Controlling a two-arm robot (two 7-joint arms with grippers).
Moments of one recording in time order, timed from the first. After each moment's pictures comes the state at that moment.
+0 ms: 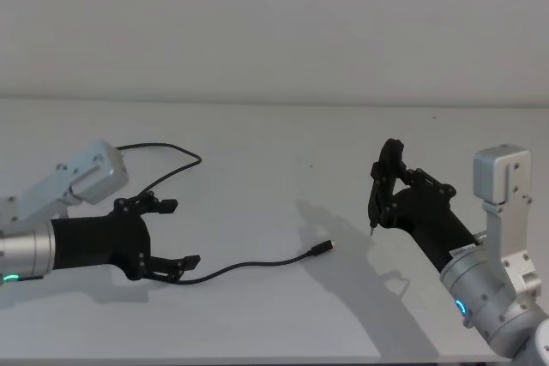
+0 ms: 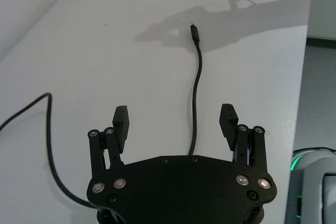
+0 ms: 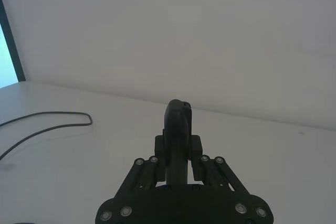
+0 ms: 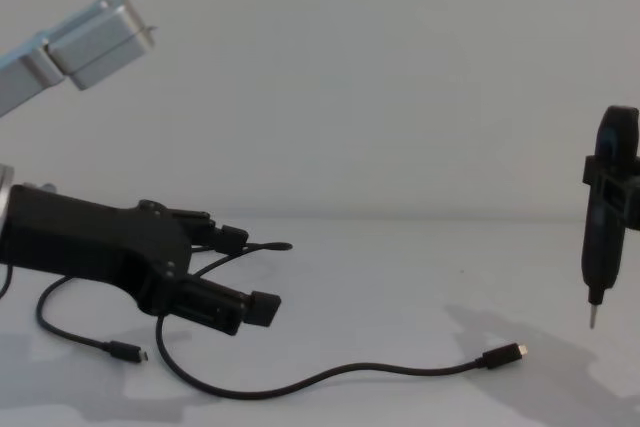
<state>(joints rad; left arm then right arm) -0.51 0.65 0.58 -1.51 -0.35 0.14 -0.84 -0.01 0.34 -0.23 -1.77 0.29 0.03 0.07</state>
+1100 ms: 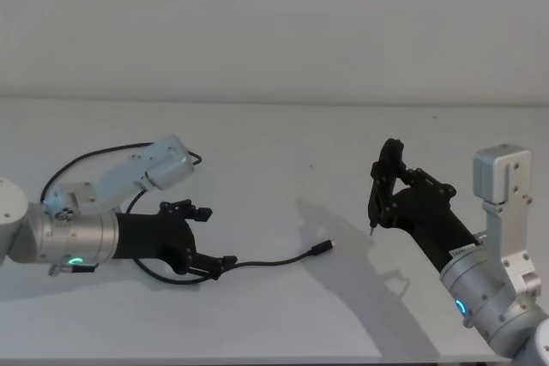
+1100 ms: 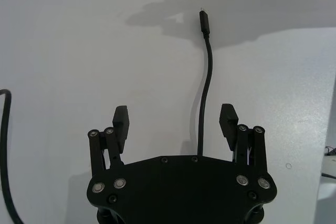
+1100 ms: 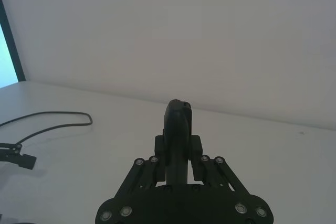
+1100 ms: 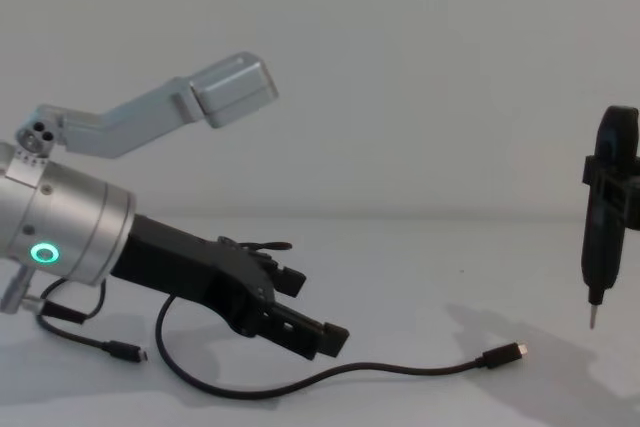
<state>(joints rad) -0.65 0.52 0.71 -1.39 -0.31 0.32 -0.80 -0.01 0.34 -0.23 -1.77 0.29 0.03 0.07</state>
